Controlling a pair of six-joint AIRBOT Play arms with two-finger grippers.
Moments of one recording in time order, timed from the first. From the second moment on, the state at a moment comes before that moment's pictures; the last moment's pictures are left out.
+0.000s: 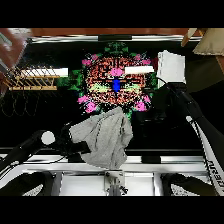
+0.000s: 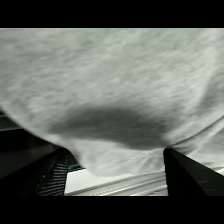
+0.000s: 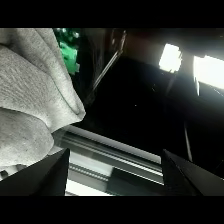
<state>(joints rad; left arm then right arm) -0.47 -1.00 0.44 0.97 -0.96 -1.84 0.28 -1.36 1.15 1.82 -1.42 -1.60</state>
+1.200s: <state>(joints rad) -0.26 -0.81 0.65 0.97 -1.01 -1.66 0.41 -1.44 0.88 2.10 -1.06 -1.73</state>
